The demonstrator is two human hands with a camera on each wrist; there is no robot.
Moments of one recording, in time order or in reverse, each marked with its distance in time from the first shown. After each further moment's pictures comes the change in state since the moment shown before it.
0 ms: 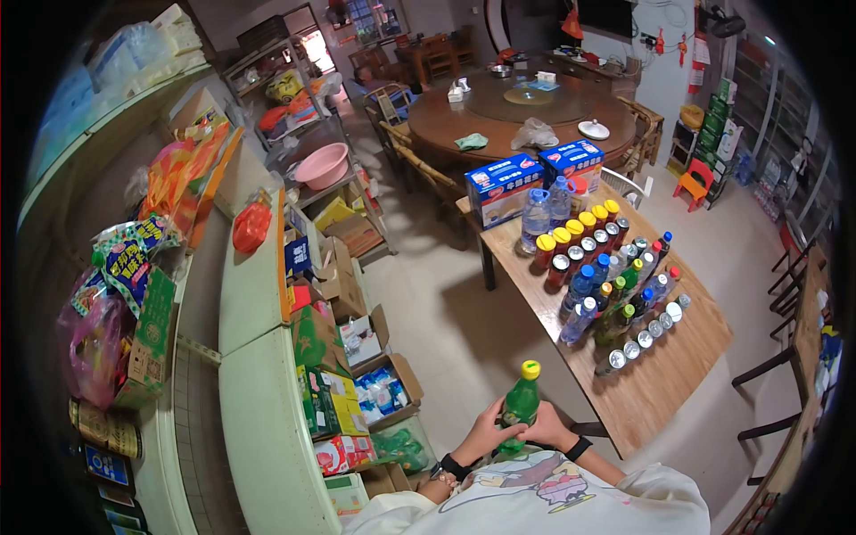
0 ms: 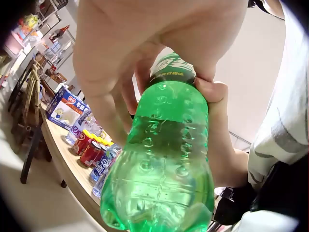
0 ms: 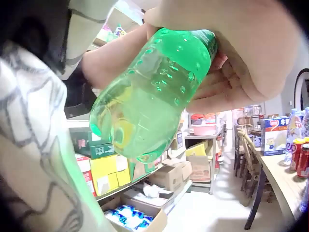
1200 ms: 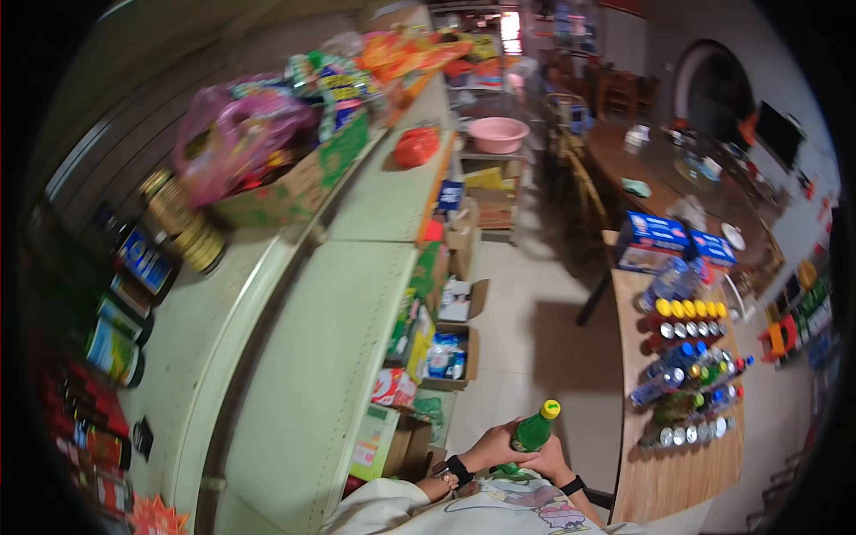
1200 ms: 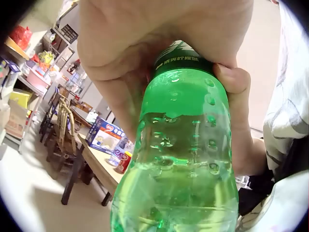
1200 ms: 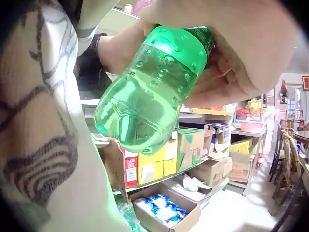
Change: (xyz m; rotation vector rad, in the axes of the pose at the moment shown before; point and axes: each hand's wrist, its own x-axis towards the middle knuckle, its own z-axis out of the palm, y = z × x) left_hand -0.111 -0.007 -0.051 0.310 0.300 -0.079; right_hand 0.007 -0.002 0.101 -0.141 -0.377 -0.082
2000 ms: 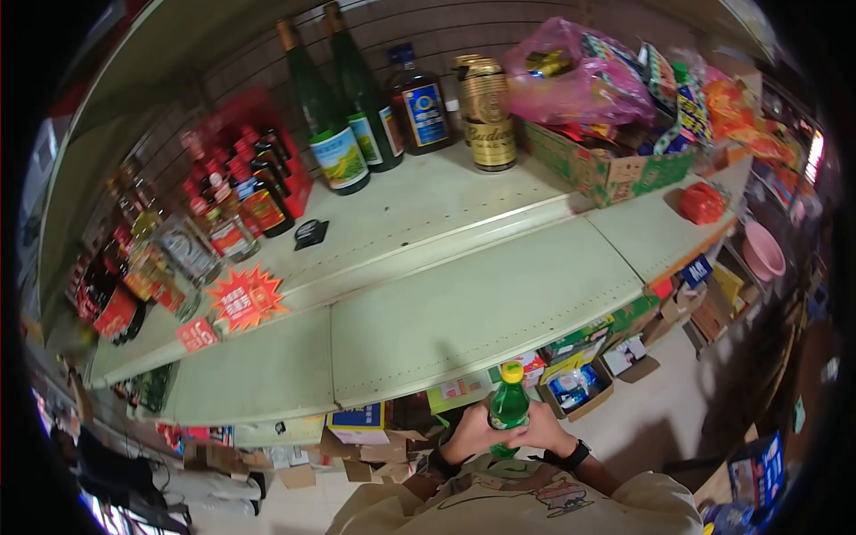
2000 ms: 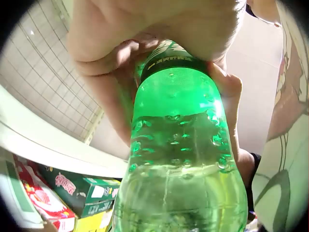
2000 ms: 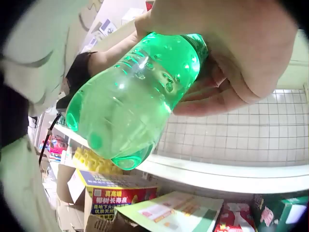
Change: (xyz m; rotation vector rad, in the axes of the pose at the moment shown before) left_hand -0.098 0.042 -0.063 -0.073 1.293 -0.250; right_hand 0.198 -0.132 0.112 0.006 -1.156 -0.708
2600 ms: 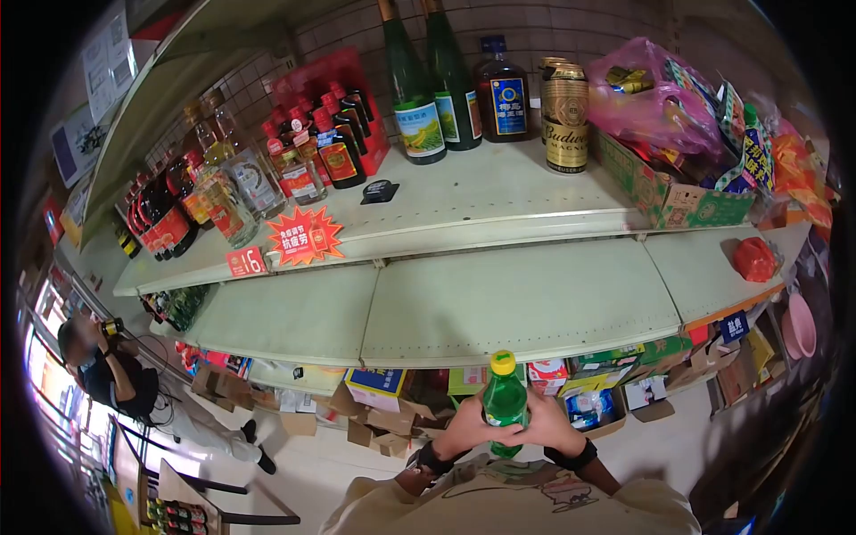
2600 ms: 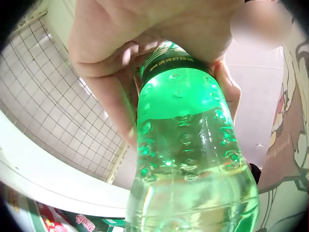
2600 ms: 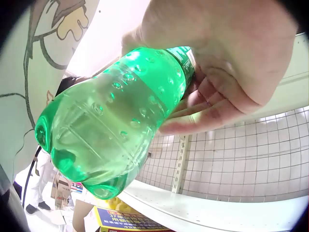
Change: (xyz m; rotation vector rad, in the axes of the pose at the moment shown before) left_hand -0.029 0.042 -0.003 -0.008 0.228 -0.095; right_hand 0.033 -0.056 -0.032 0.036 -0.166 -0.264
